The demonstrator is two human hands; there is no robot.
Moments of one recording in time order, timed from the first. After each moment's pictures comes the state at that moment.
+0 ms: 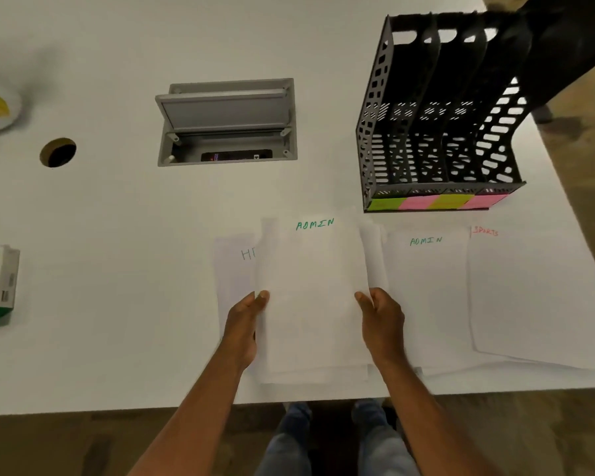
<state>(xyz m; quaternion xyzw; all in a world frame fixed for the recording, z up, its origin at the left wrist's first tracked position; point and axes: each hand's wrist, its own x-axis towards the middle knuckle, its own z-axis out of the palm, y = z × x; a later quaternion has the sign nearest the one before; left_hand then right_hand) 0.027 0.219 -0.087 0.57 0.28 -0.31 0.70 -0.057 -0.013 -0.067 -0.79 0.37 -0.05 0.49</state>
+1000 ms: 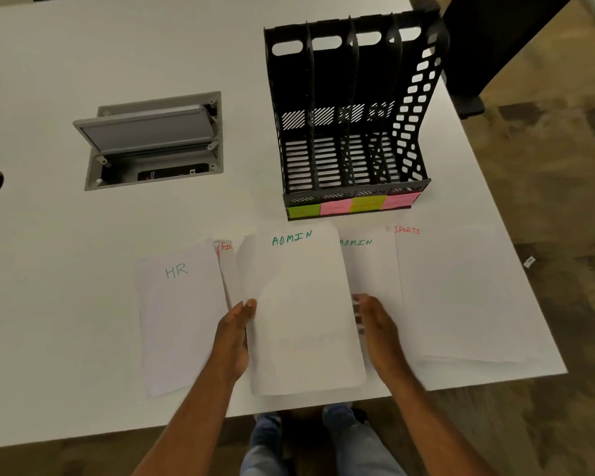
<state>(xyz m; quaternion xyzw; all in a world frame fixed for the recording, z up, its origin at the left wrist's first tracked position) -0.019 0.058 -0.081 0.55 0.31 -0.31 0.71 -0.134 -0.181 -0.076 -0.76 0.37 0.04 0.54</state>
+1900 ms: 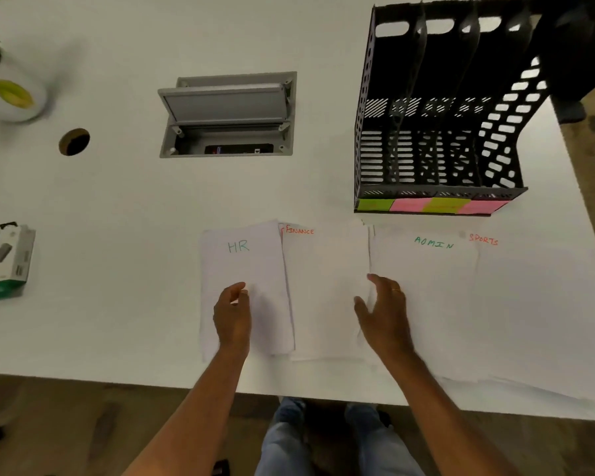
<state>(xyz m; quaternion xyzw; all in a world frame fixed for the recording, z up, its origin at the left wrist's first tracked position) 0.003 0.164 -0.092 0.79 0.31 -0.09 0.52 -0.068 -0.093 -0.075 -0.87 0.26 0.04 0.41</state>
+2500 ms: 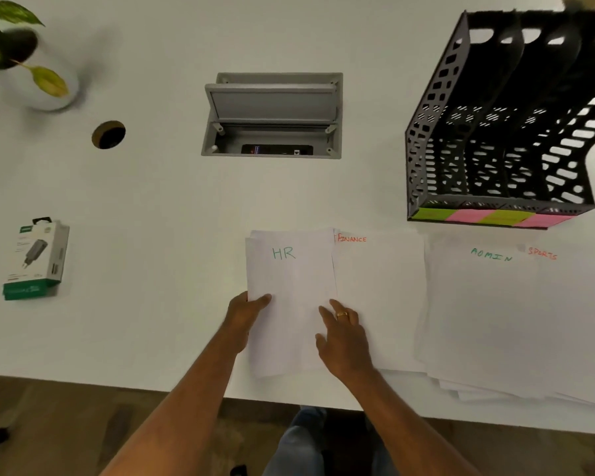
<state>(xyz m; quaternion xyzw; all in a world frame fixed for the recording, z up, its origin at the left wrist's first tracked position) 0.068 0.286 -0.100 0.67 0.32 -0.32 0.58 -0.037 0.089 -0.127 -0.95 0.12 0.18 0.23</state>
